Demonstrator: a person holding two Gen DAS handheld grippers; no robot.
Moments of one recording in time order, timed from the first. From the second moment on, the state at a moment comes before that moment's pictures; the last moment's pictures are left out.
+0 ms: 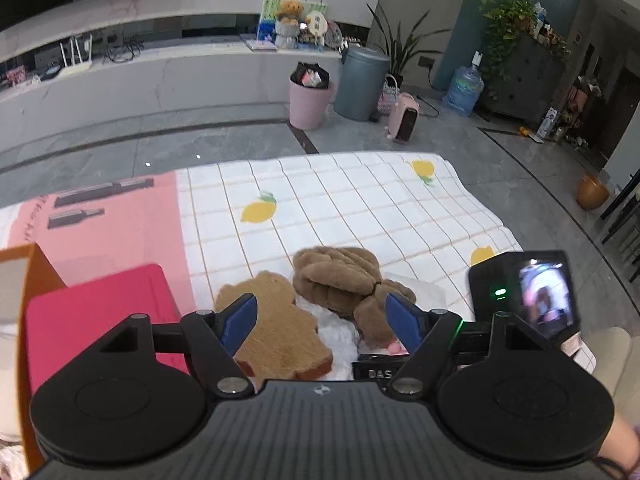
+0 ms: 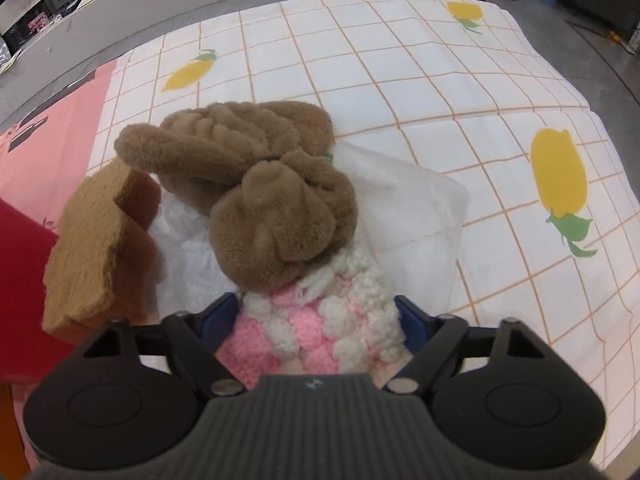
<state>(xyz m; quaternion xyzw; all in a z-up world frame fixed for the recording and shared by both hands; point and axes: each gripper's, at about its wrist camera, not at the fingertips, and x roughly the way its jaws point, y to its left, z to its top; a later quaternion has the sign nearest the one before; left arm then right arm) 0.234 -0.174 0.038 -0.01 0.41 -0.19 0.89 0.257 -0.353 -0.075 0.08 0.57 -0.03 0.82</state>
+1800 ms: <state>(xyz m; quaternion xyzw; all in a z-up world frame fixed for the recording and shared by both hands) 0.213 -0.207 -0.053 -0.01 0.32 -0.06 0.95 0.234 -0.380 -0.070 -0.03 0.53 -0.07 0.85</state>
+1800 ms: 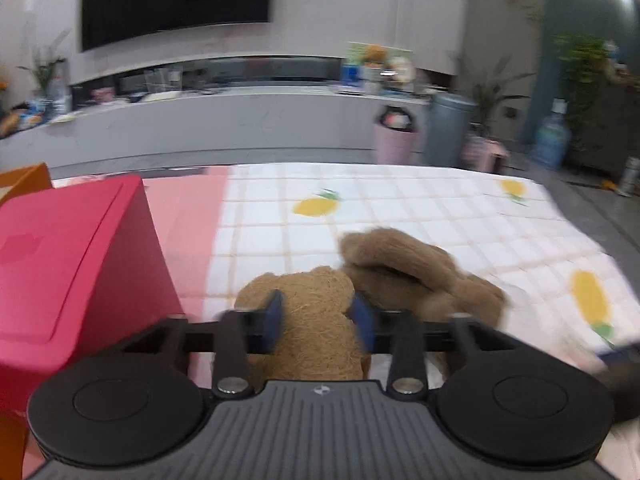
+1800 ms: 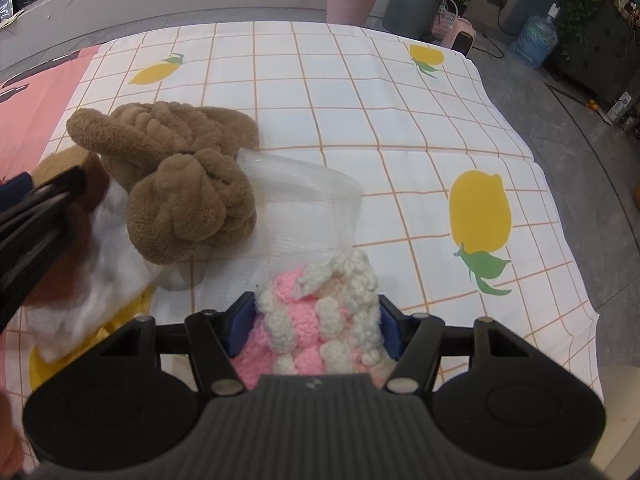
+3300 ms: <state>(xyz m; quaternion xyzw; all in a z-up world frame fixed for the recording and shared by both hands) 0.117 -0.171 -0.083 -0.08 0.27 -0.04 0.96 0.244 -0.373 -0.078 -0.05 0.53 -0.06 0.84</state>
